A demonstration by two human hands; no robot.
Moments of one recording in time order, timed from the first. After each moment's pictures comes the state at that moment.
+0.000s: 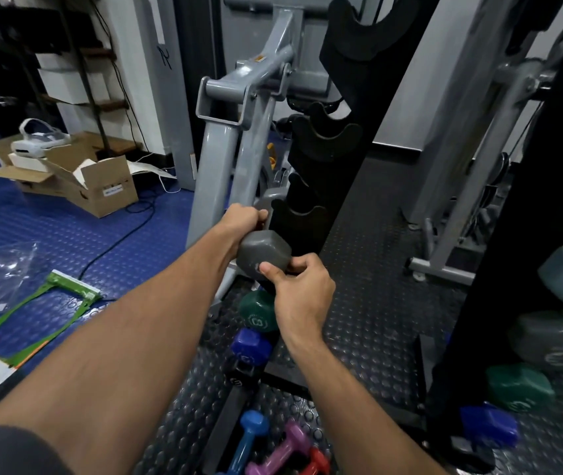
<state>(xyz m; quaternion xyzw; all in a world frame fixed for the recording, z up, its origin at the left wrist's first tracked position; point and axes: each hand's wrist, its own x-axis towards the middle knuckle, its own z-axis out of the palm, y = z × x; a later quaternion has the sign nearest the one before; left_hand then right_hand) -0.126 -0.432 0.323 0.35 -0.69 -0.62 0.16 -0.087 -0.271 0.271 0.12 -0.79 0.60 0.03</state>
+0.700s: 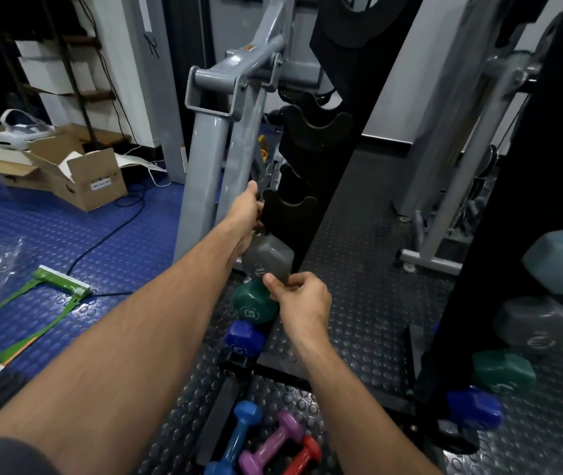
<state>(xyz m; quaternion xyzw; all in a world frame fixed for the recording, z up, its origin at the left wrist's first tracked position) -0.144 -0.408 0.319 0.34 -0.57 -0.72 0.17 -0.090 -0.250 0.244 0.08 -0.78 0.61 -0.09</state>
